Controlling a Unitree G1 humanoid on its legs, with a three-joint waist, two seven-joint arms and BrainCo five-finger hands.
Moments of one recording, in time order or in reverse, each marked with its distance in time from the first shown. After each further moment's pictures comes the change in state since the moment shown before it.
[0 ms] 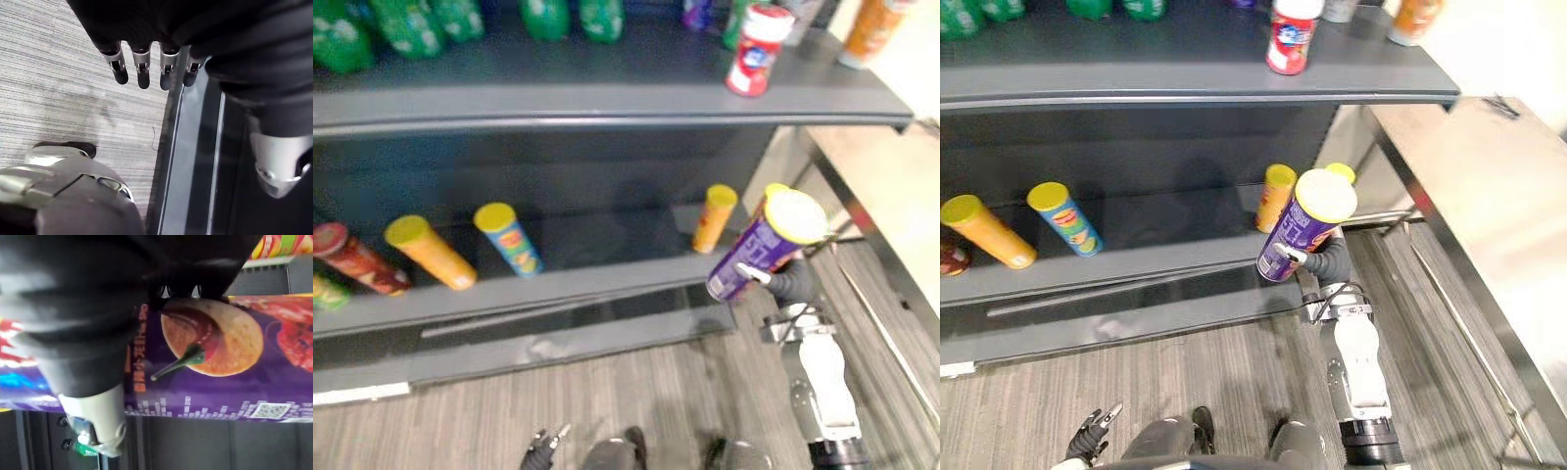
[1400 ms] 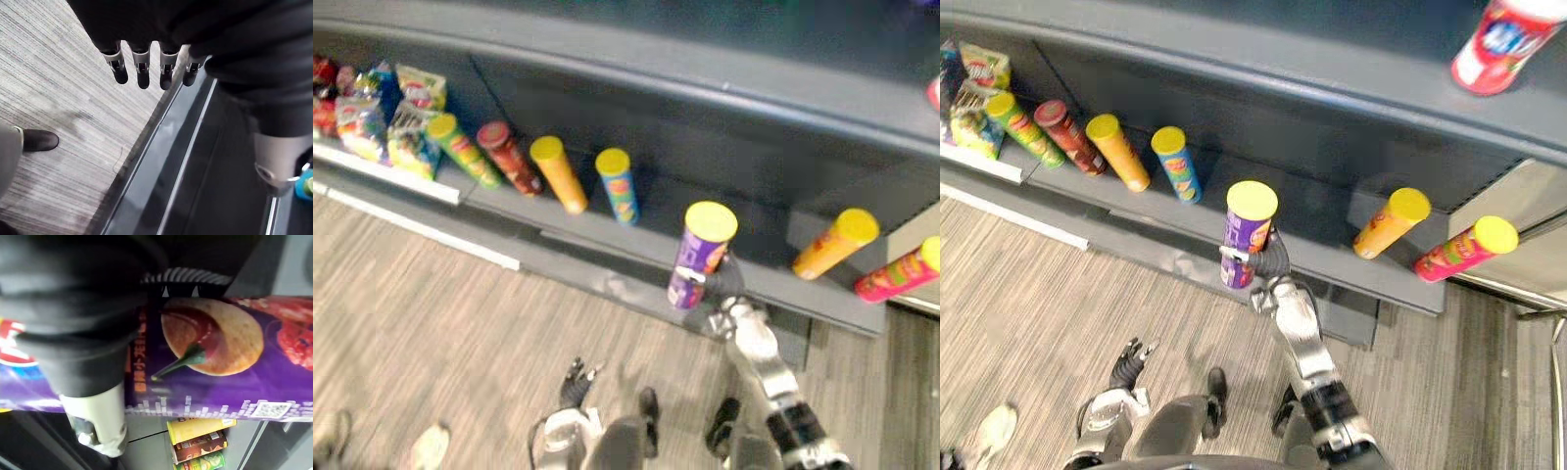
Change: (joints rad) left arm -0.195 -0.061 -0.196 -0.151 -0.040 -0.035 0.175; right arm -0.279 0.085 0.216 0.378 -0.118 0.000 -0.242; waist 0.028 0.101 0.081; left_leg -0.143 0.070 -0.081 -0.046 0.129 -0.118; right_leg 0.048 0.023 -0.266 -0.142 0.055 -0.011
